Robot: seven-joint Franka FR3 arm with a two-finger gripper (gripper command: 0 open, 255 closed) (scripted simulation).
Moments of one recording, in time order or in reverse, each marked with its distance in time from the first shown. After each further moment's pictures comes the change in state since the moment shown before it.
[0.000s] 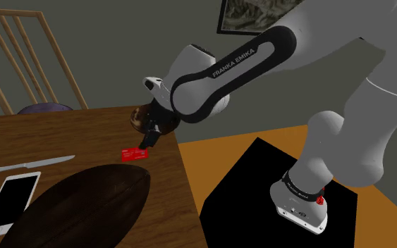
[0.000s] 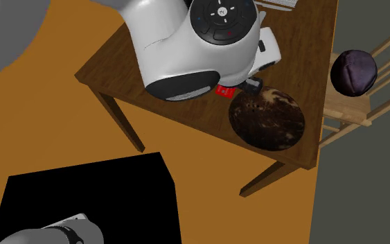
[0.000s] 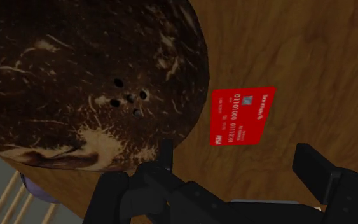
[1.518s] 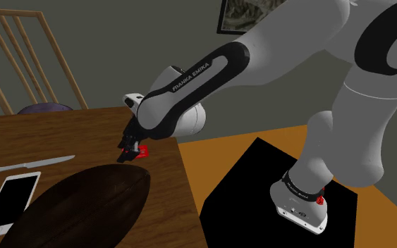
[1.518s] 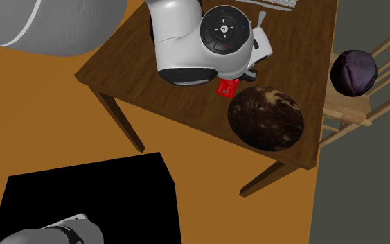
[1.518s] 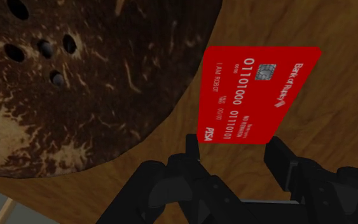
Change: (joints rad) arm 0.010 0.230 0.087 0.171 0.262 0.117 -0.281
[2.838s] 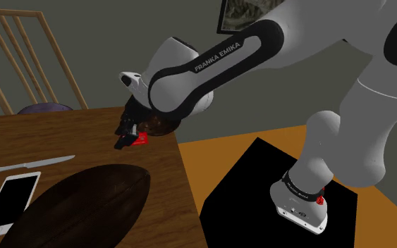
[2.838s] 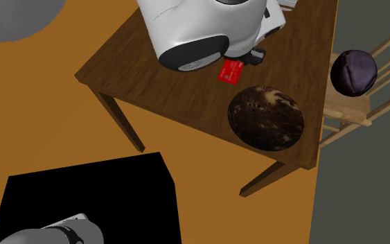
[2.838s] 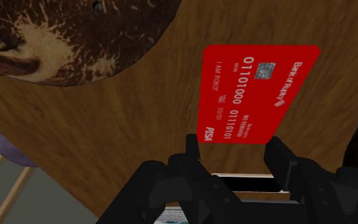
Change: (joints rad) arm 0.051 -0.137 -0.091 -0.005 -0.251 -0.138 0.247
